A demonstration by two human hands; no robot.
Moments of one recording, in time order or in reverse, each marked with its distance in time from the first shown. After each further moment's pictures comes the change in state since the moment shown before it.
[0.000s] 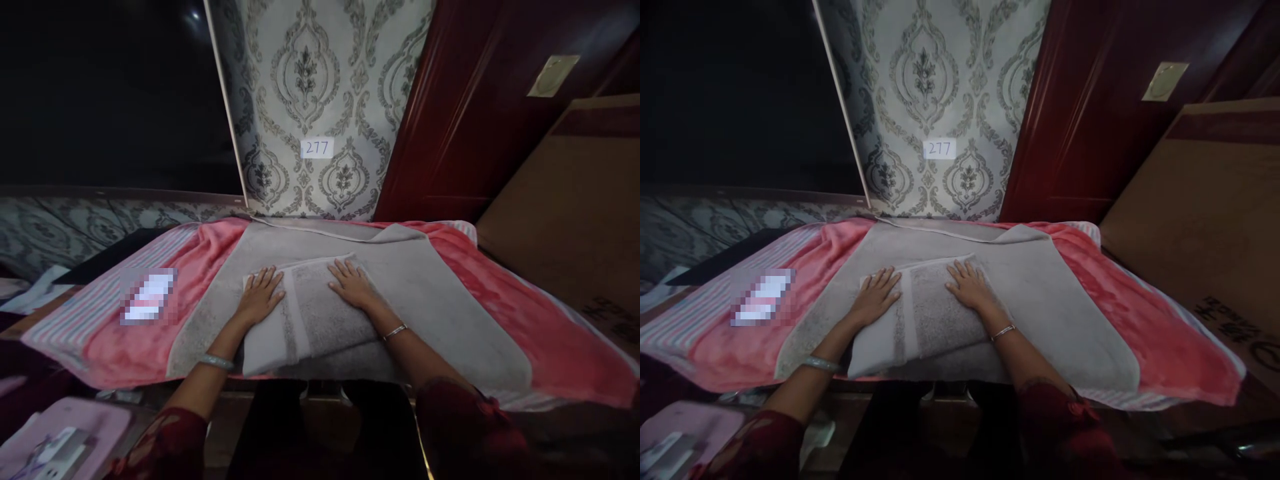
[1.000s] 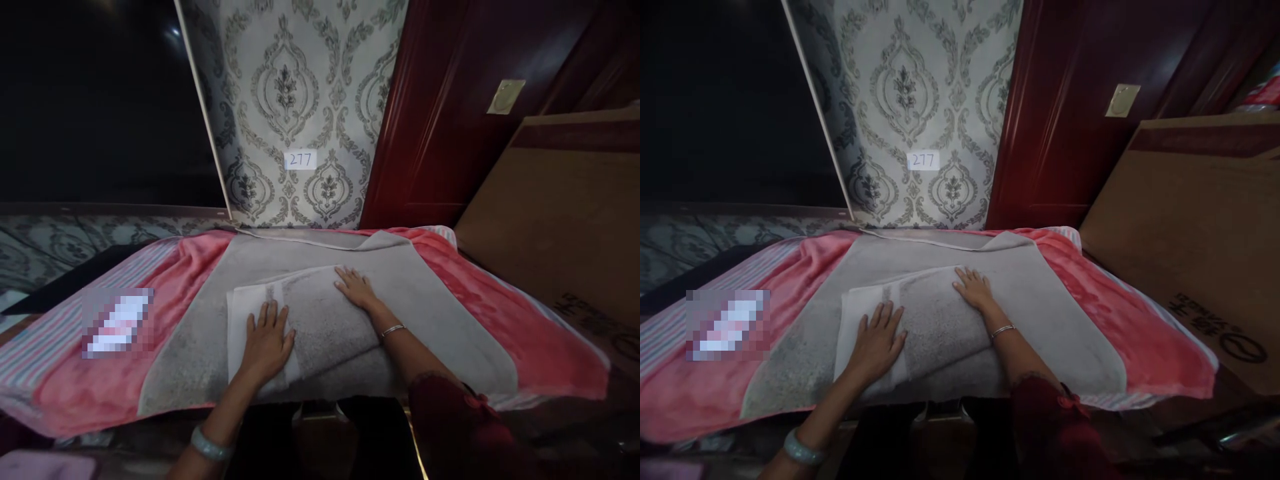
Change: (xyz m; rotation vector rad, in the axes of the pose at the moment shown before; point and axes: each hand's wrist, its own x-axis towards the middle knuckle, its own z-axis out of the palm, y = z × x) left_hand -0.044 0.084 0.001 0.082 -0.074 -0.102; right_hand 0.015 0.046 -0.008 0.084 -0.070 0.211
